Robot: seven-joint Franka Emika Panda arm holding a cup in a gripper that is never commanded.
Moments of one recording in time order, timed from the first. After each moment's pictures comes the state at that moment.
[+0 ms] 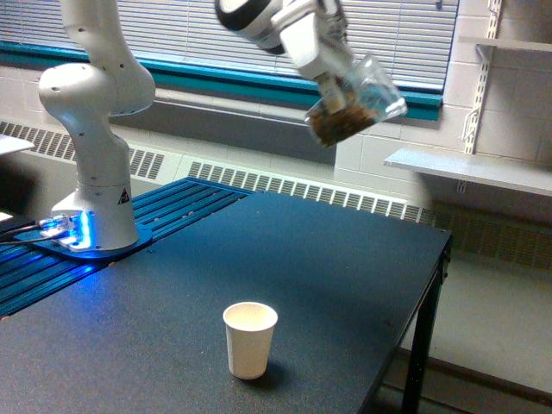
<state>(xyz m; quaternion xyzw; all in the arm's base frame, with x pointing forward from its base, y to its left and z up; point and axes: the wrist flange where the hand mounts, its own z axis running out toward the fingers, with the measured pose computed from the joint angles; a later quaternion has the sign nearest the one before) 0.514 -0.108 0.466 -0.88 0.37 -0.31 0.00</state>
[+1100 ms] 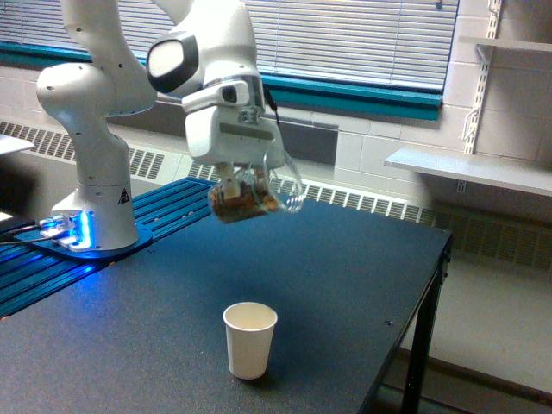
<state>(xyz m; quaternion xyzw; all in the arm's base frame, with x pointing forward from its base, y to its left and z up) 0.429 -0.174 0.351 -0.89 0.40 -0.23 -0.04</state>
